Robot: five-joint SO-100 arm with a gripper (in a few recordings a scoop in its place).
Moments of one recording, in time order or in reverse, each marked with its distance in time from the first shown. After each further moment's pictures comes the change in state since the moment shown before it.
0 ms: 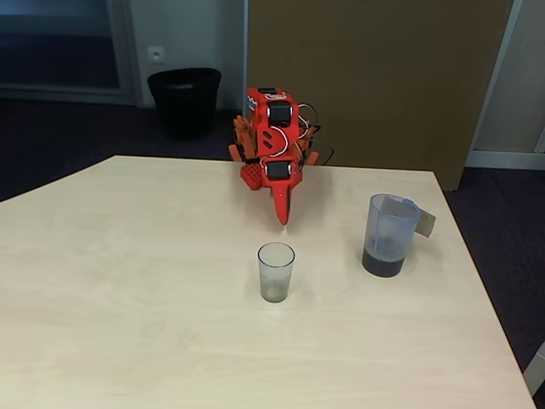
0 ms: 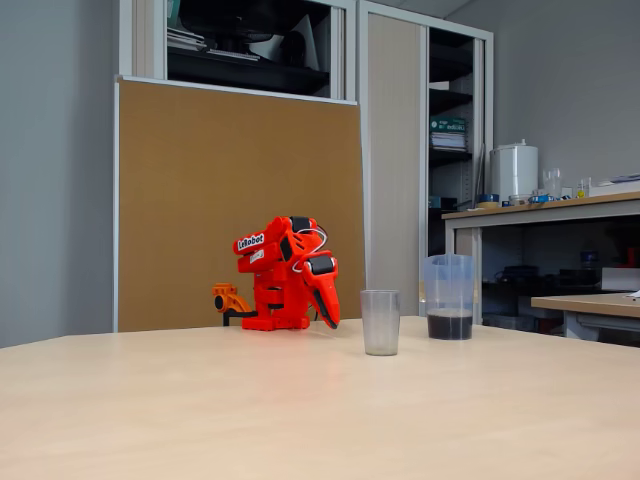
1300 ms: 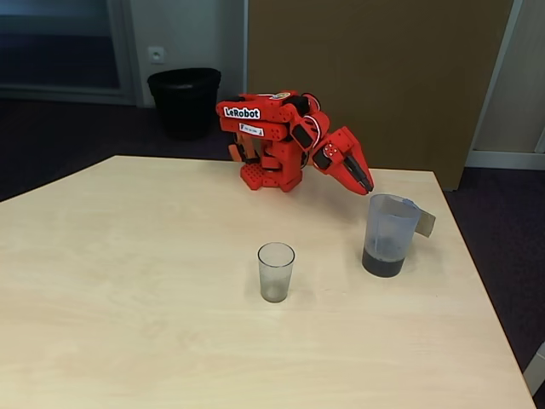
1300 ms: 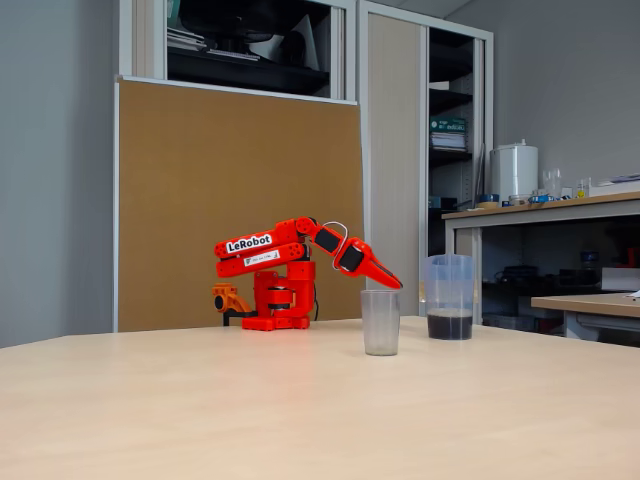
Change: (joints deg) arm -43.2 3.5 -0.2 -20.7 78.8
